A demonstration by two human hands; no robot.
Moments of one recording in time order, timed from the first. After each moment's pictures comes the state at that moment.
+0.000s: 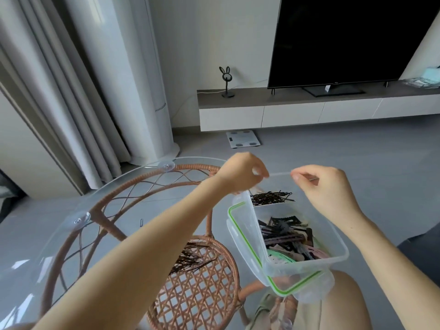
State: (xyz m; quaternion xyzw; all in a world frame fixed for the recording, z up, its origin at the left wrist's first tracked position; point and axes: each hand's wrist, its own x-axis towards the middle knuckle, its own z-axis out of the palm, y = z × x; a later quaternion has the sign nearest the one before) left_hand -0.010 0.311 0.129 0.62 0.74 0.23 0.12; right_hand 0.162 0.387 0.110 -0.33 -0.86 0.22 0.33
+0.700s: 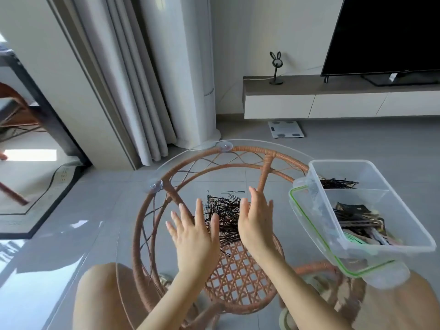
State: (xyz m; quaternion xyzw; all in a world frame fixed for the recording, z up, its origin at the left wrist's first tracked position) left_hand -0.031 0.088 -0.006 0.21 0.94 0.26 0.02; right_hand 0.018 0.196 0.004 -0.35 -0.83 0.34 0.26
